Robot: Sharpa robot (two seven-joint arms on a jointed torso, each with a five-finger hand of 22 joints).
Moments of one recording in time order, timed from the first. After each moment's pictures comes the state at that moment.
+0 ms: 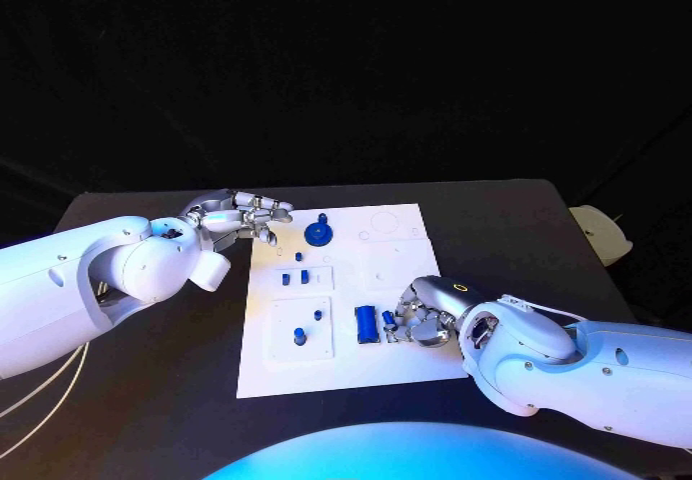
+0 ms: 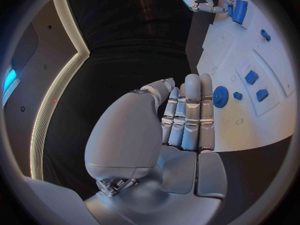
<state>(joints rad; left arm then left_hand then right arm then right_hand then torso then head) 1.18 -0.90 -0.02 1.53 -0.11 -0.13 0.04 1.44 -0.16 0.45 0.10 0.20 1.02 0.19 0.13 0.07 1.07 0.12 0.21 0.10 1.17 0.04 0.94 0.41 0.17 0.95 0.13 0.93 0.51 0.96 -0.99 -0.14 1.93 -1.55 -0.44 -0.58 1.17 -0.12 0.26 0.22 0.38 1.13 0.04 0.27 0.43 1.47 -0.03 1.46 1.31 1.47 -0.08 1.53 1.31 0.03 1.46 0.03 1.52 1.31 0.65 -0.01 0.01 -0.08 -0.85</state>
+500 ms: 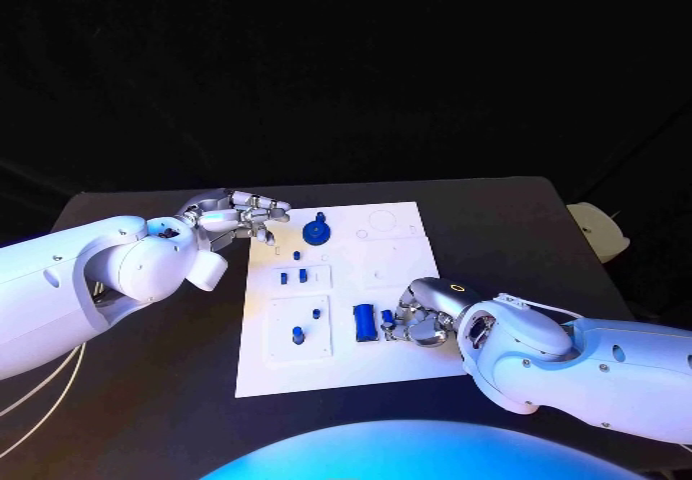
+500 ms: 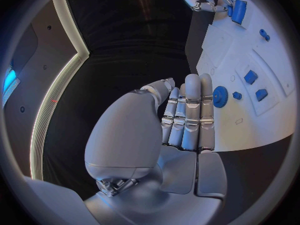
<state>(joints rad) 1.18 -0.90 -0.02 1.53 -0.11 -0.13 0.04 1.44 -0.16 0.45 0.10 0.20 1.02 0.20 0.13 0.07 1.07 0.13 0.21 0.10 1.17 0.04 0.94 0.40 0.17 0.95 0.13 0.93 0.51 0.96 -0.99 -0.14 1.93 -1.54 -0.40 -0.59 1.13 -0.12 0.21 0.26 0.44 1.13 0.05 0.27 0.43 1.47 -0.03 1.45 1.31 1.47 -0.08 1.53 1.31 0.03 1.46 0.03 1.51 1.31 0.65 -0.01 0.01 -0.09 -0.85</state>
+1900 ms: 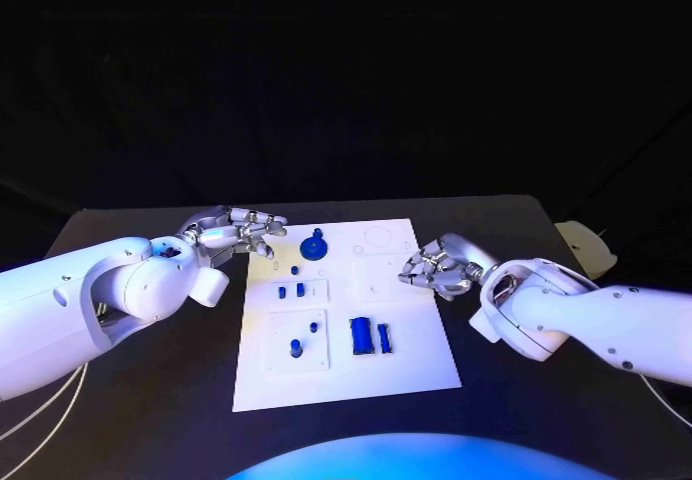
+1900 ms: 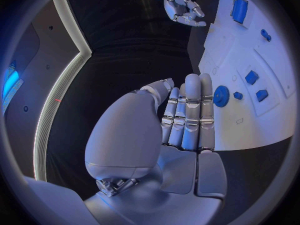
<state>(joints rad) 1.16 -0.88 -0.03 1.50 -0.10 -0.15 0.09 1.42 -0.16 0.43 0.12 0.20 1.02 0.19 0.14 0.07 1.07 0.12 0.23 0.10 1.15 0.04 0.92 0.40 0.17 0.94 0.14 0.90 0.50 1.08 -1.04 -0.14 1.76 -1.01 -0.55 -0.18 1.32 -0.04 0.01 0.23 0.36 0.99 0.12 0.15 0.40 1.13 0.04 0.73 1.03 1.36 -0.03 1.10 0.86 0.16 1.23 0.07 0.65 1.27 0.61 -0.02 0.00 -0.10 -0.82</state>
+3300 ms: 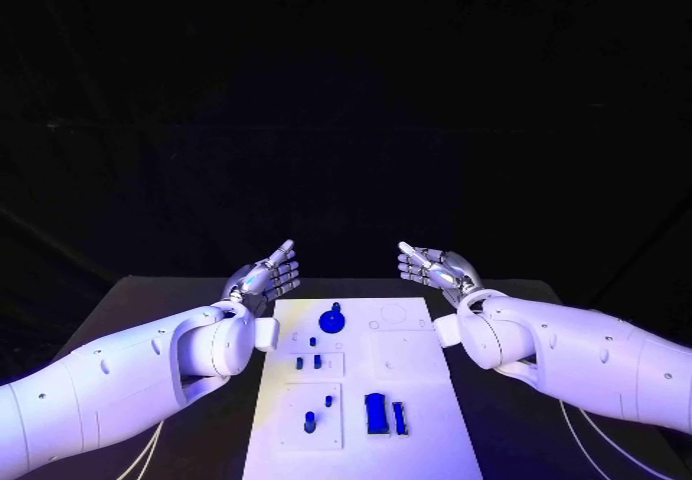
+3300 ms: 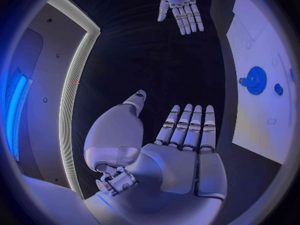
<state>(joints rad) 1.08 -0.71 -0.02 1.37 0.11 -0.45 0.37 0.84 -0.02 0.17 0.10 0.12 0.54 0.08 0.01 0.01 0.57 0.13 0.01 0.01 0.51 0.11 0.01 0.01 0.11 0.42 0.17 0.10 0.01 1.10 -0.72 -0.07 1.33 -0.15 -0.49 0.38 0.84 0.00 0.01 0.07 0.13 0.59 0.11 0.01 0.06 0.66 0.06 0.02 0.01 0.68 0.03 0.01 0.04 0.13 0.53 0.14 0.01 0.30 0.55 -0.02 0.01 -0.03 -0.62</state>
